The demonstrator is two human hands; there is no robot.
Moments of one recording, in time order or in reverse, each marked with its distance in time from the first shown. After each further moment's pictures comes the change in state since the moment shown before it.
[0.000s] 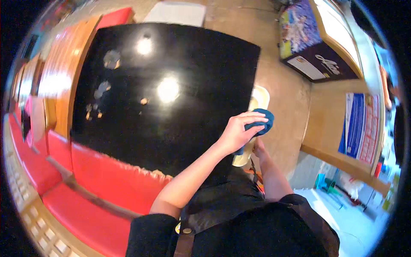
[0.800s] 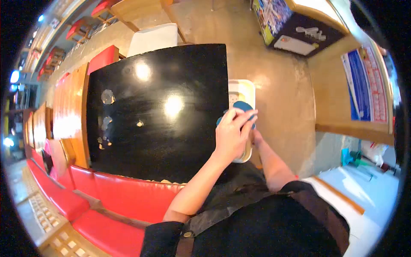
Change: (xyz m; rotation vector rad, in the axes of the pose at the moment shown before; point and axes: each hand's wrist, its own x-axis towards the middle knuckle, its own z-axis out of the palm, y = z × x) left_hand -0.003 0.055 0.067 0.532 0.160 0.112; right_hand 0.012 -0.006 0.002 0.199 0.079 0.065
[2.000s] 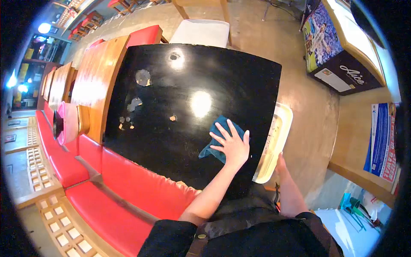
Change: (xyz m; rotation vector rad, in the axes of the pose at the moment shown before) left_hand -0.017 -0.129 -0.011 0.731 0.070 -0.792; right_hand 0.033 0.030 -0.038 -0.009 0.080 0.062
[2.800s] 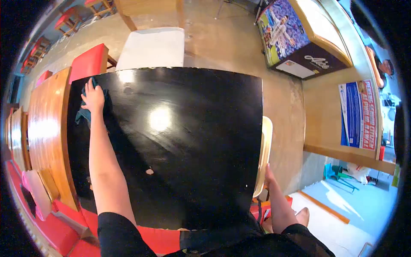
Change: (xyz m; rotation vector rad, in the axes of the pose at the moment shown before) left_hand 0.510 -0.214 -0.155 0.077 0.553 0.099; right_hand -0.029 -0.013 0.031 -0.225 0.344 0.053
